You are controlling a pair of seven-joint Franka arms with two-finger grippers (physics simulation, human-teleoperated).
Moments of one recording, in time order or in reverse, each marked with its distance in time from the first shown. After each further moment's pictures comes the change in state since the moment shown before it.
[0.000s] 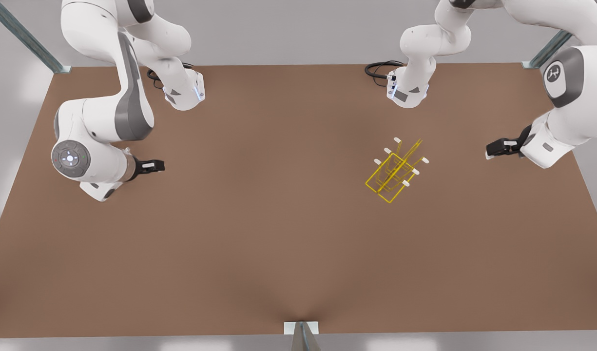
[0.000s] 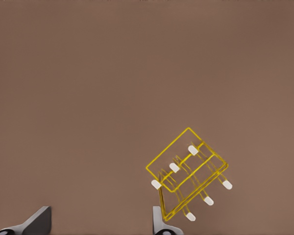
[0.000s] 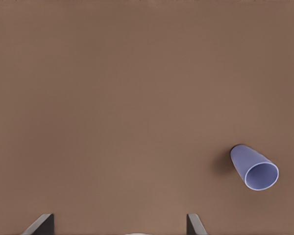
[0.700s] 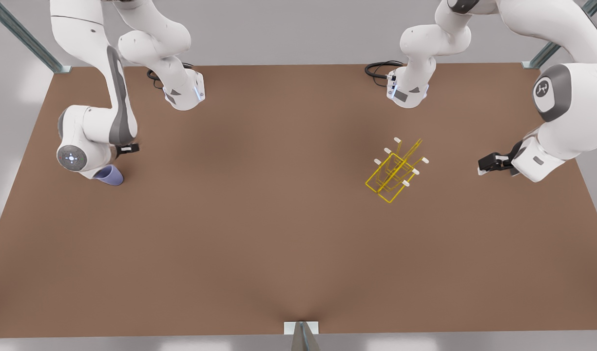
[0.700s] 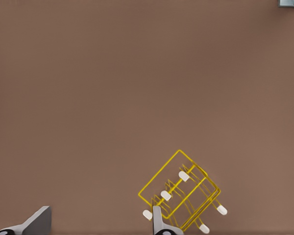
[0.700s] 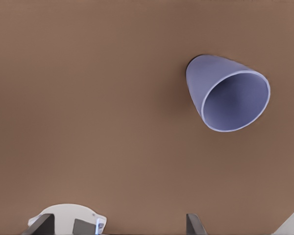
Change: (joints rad) left arm -0.014 0.037 -0.013 -0.003 -0.025 0.110 0.025; right arm 0.121 -0.214 -0.418 -0.762 -0.214 0.355 -0.160
